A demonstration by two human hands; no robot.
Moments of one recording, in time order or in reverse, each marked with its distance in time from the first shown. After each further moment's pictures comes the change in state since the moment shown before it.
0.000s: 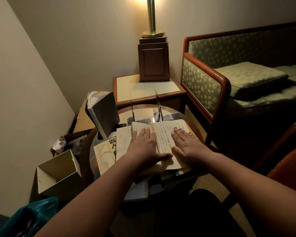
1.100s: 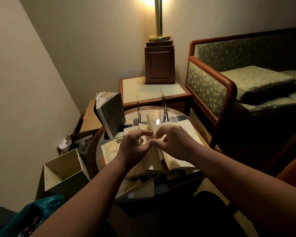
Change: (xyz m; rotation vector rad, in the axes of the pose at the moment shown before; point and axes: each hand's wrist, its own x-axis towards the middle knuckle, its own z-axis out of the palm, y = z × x) left_hand -0.037 -0.046 -0.006 -0.660 0.591 0.160; right_hand -0.002 -0.089 -0.054 0.408 0.390 -0.220
